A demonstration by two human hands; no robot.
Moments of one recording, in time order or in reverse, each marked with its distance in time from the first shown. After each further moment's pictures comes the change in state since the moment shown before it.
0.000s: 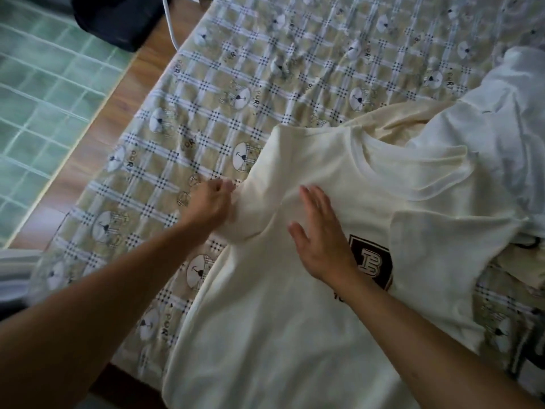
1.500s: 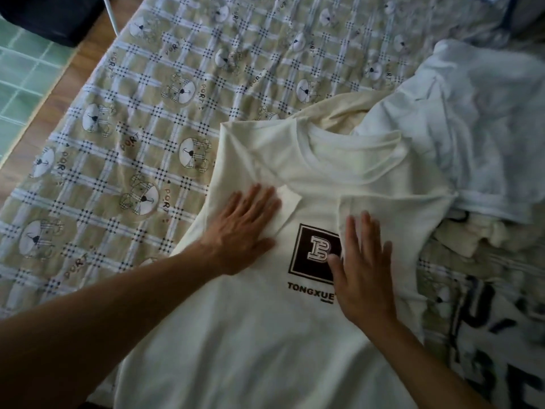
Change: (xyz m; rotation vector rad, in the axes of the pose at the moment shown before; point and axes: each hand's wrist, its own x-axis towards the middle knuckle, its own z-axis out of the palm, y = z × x) left_hand -0.032 -0.002 0.099 0.967 -0.338 0.881; right_hand -0.106 0.092 -0.051 -0.361 0.140 0.225
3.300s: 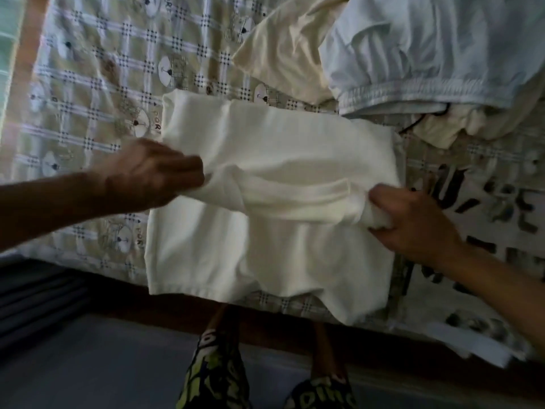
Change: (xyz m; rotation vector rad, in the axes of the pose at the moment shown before) left_hand -0.124 -0.007 -0.120 0.175 0.238 0.696; right_hand -0.077 0.052 -0.119 0.108 -0.204 -0.427
